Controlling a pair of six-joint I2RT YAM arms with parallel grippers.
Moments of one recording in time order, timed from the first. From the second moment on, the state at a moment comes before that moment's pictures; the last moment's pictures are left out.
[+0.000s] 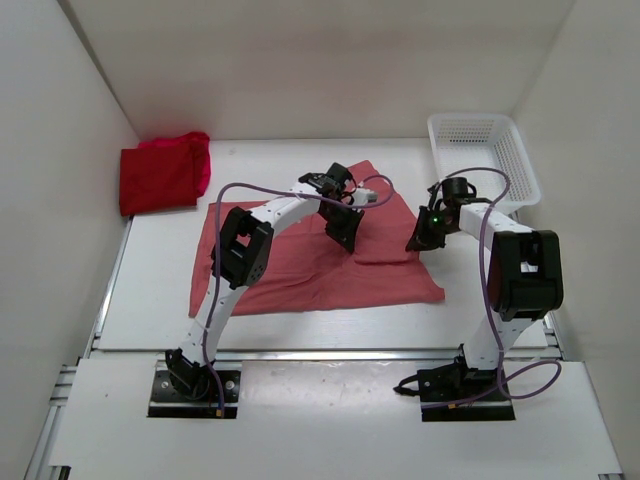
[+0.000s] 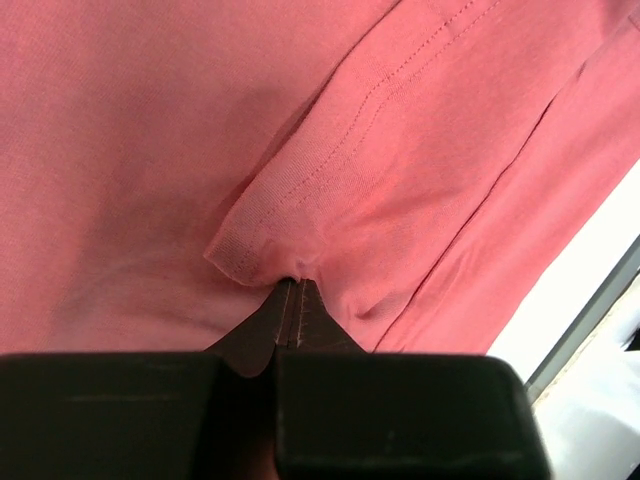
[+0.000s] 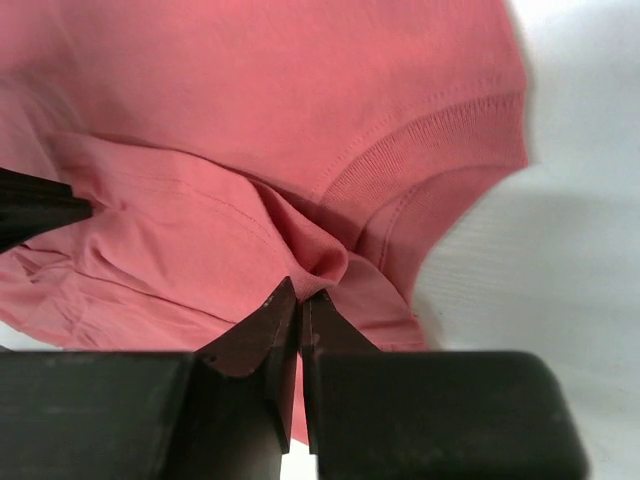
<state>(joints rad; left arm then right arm) -0.65 2.42 2.04 -0.82 0.54 0.06 0.02 1.75 1.09 -0.57 -0.46 0.27</state>
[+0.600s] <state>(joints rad) -0.59 2.39 2.03 -0.77 0.53 0.06 0.02 1.83 1.20 -0.44 -0.49 0.26</state>
